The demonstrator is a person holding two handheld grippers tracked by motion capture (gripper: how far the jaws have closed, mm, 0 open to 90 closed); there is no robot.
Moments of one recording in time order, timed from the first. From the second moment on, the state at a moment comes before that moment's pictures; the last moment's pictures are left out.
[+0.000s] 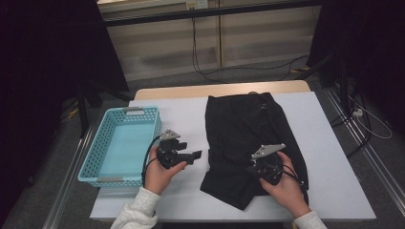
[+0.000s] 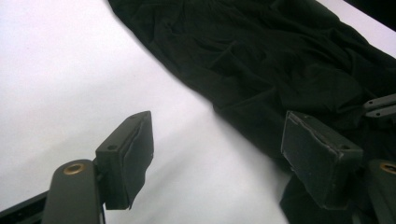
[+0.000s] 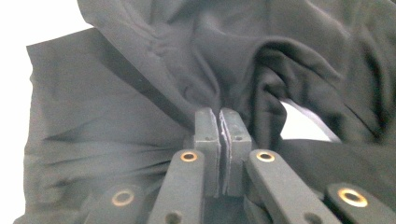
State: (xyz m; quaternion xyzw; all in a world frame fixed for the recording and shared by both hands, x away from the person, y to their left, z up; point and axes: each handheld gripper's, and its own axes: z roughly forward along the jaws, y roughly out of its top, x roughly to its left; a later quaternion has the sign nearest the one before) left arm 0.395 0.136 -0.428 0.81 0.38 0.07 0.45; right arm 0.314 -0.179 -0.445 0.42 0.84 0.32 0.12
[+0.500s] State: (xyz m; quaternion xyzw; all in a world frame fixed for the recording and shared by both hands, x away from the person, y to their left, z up) left arm 0.397 0.138 -0.427 0.80 0.39 0.07 0.44; right arm 0.300 -0.135 -0.428 0.37 0.82 0.42 0.11
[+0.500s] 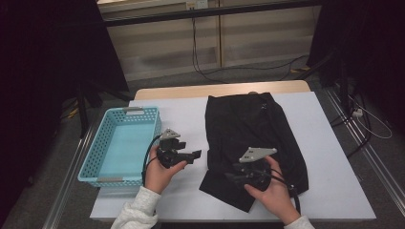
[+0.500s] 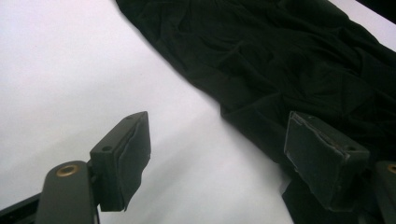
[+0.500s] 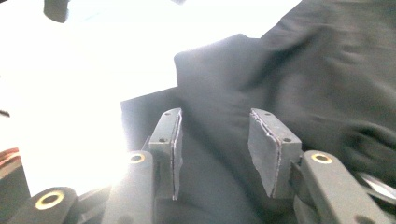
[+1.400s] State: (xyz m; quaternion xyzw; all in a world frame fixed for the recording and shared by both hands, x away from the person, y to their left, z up) left arm 0.403 0.140 -0.432 0.80 0.39 0.07 0.45; right arm 0.285 -0.079 -0.460 0.28 0.87 0.40 0.02
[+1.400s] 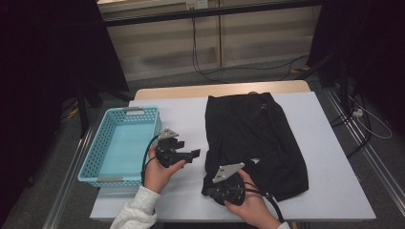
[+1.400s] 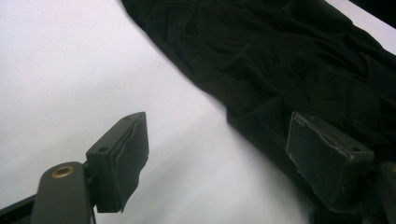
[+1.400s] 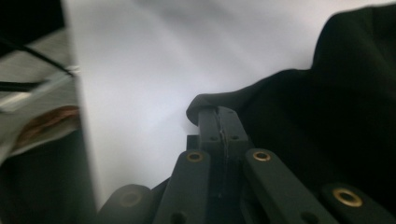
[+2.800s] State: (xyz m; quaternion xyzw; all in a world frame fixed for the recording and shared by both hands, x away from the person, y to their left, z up) left arm 0.475 0.090 -0.448 0.80 0.44 0.04 0.40; right arm 0.260 -0.109 -0.452 0.29 0.86 0.42 -0.02
